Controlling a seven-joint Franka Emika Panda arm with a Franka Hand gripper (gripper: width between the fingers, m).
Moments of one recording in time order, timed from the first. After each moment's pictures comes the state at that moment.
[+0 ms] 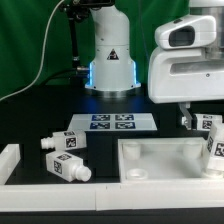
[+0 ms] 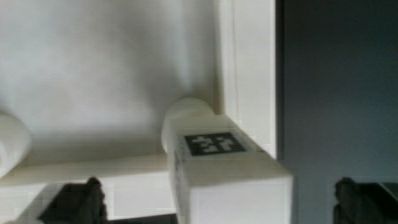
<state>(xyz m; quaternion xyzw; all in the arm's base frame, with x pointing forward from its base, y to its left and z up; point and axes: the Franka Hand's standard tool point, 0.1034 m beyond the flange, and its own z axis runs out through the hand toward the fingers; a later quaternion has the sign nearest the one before) 0.636 0.118 0.097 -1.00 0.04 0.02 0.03</state>
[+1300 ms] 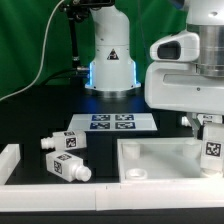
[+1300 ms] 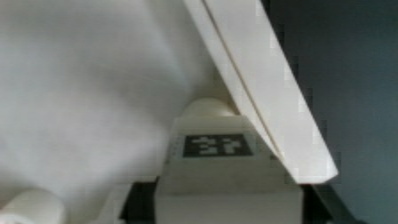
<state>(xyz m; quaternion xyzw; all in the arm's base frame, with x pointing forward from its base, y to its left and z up) 0.642 0.113 0.080 -0.95 0.31 0.03 0.02</state>
